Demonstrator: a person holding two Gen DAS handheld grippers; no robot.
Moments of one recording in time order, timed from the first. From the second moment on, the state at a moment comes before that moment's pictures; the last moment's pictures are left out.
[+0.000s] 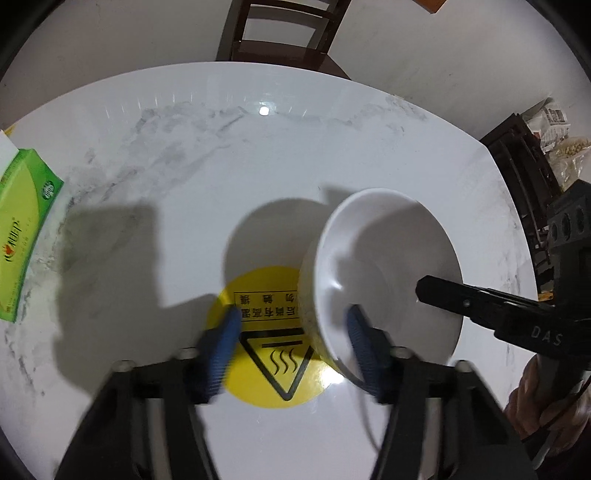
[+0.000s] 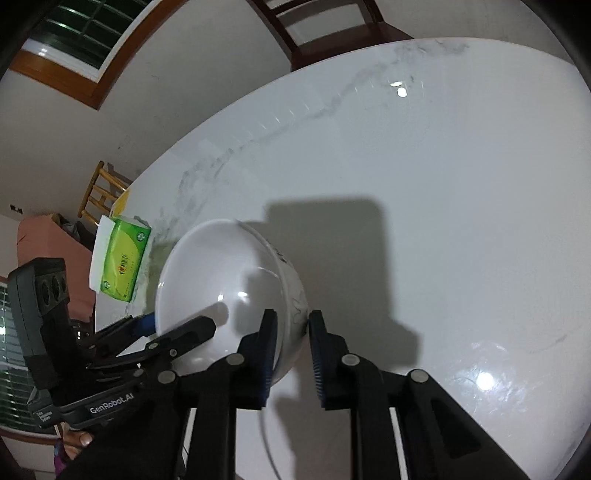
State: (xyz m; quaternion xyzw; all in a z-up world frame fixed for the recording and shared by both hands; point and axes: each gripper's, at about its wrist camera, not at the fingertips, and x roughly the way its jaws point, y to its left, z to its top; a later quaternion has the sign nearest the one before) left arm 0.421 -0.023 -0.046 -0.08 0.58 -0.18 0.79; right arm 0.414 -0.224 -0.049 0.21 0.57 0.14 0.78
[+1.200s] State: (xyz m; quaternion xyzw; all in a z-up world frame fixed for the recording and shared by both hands) left arm 0.158 -0.002 0.056 -0.07 0.53 -0.18 0.82; right arm 0.158 -0.210 0.038 0.19 0.55 0.24 0.78
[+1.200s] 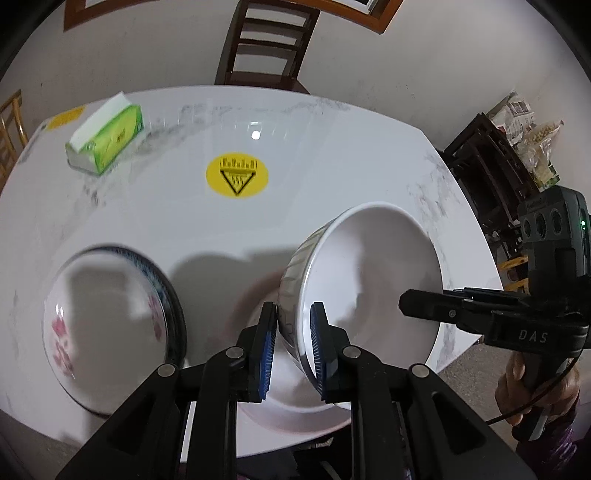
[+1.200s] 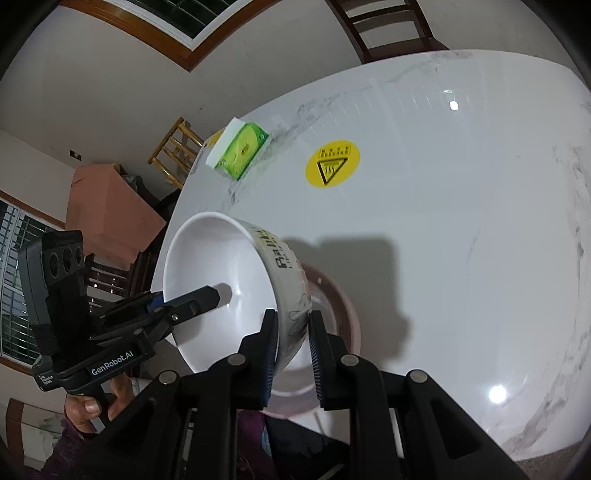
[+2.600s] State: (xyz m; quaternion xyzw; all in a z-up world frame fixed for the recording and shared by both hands) left arm 0.140 0.006 0.007 -0.08 0.58 -0.17 0.79; right arm 0.152 -0.192 0.003 0.18 0.60 0.21 0.75
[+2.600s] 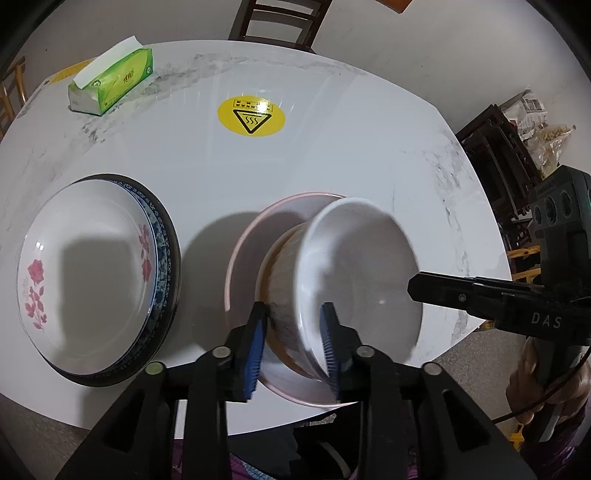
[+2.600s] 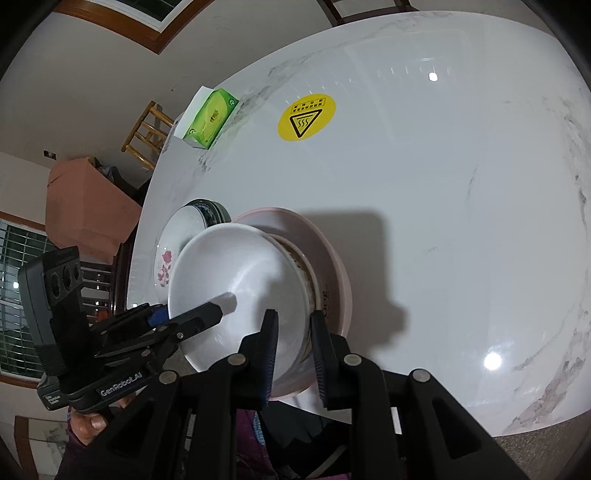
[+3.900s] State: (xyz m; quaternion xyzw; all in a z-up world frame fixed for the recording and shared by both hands) left arm 0.072 0.044 0.011 0.02 0.38 -0.03 0.92; right arm 0.047 -0.205 0.004 0.13 0.36 0.16 0.91
